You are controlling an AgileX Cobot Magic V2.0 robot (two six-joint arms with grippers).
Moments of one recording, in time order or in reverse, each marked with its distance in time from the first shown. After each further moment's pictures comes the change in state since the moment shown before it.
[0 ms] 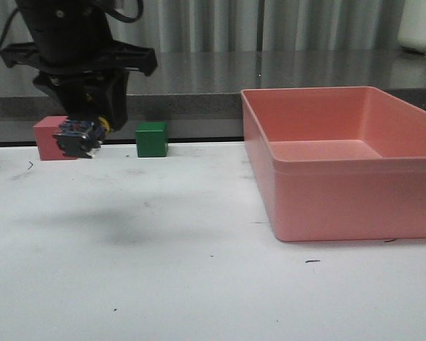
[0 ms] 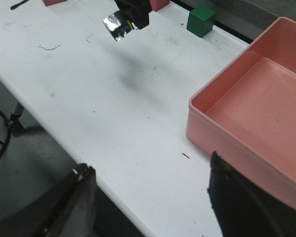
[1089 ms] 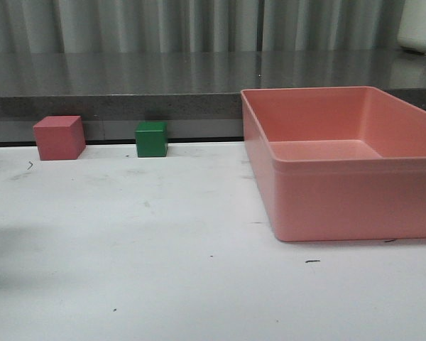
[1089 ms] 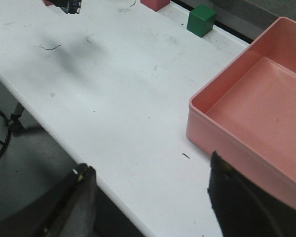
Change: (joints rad) left arm 0.183 -0.428 0.954 -0.367 -1.313 0.431; right arm 0.000 0.000 0.000 0.000 0.000 0.000
